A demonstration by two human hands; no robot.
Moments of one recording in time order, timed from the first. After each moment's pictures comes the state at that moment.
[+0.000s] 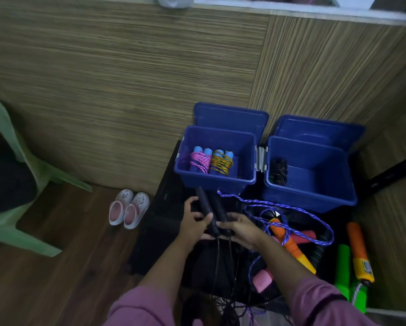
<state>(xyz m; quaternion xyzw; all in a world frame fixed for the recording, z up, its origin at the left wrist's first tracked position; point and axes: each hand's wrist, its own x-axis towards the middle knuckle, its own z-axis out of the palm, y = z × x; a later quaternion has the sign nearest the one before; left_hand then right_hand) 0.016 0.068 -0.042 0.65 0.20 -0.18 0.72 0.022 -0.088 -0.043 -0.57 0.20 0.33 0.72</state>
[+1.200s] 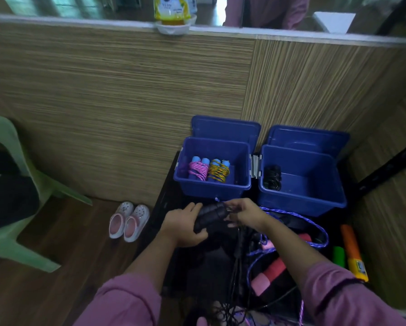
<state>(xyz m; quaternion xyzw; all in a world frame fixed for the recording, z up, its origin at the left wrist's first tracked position) 0.028 0.108 -0.011 0.97 -0.21 0.00 0.08 0.047 -0.114 0.008 -0.76 0.03 0.28 0.59</state>
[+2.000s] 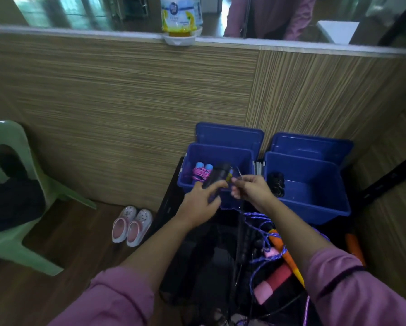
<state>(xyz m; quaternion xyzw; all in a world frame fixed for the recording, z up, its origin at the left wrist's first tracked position) 0.059 0.072 0.054 0.94 -0.13 -0.02 0.33 0.089 -0.103 0.068 -0.66 0.14 0.13 0.73</state>
